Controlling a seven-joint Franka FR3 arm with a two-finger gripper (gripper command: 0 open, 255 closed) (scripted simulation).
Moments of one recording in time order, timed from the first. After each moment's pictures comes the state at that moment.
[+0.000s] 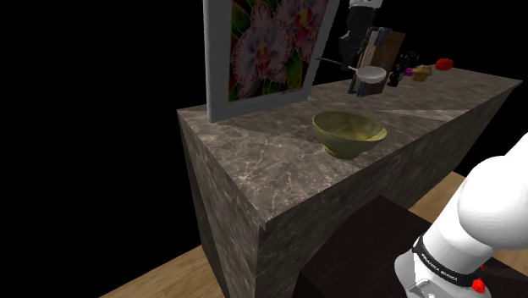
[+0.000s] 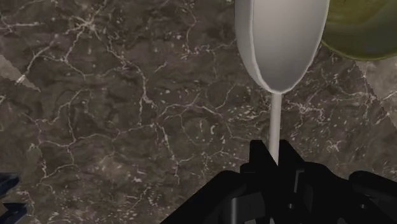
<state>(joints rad) -0.03 -0.19 -0.30 -1.74 0.04 1.52 -0.17</state>
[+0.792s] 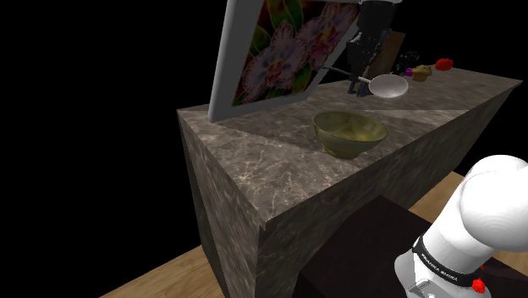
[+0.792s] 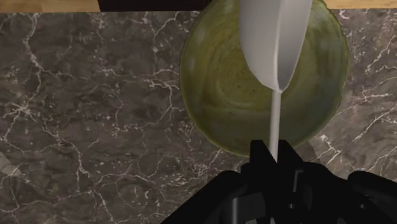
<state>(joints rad) 0.02 -0.56 -0.11 -2.07 0.05 1.49 0.09</state>
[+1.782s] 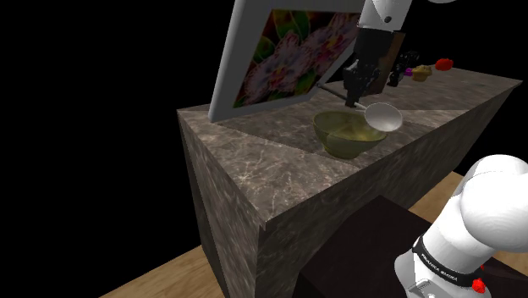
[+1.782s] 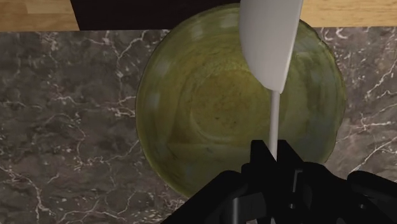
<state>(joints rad) 0.04 -0.70 -0.04 -2.31 0.08 1.62 0.16</state>
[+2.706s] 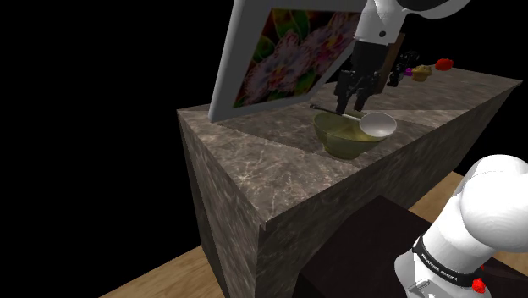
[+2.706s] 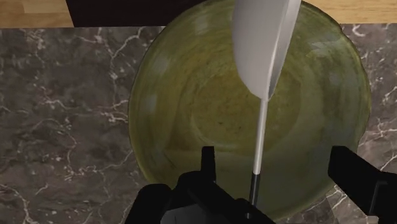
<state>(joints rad) 0.04 -0.71 -0.04 -2.38 0.08 1.68 0.16</state>
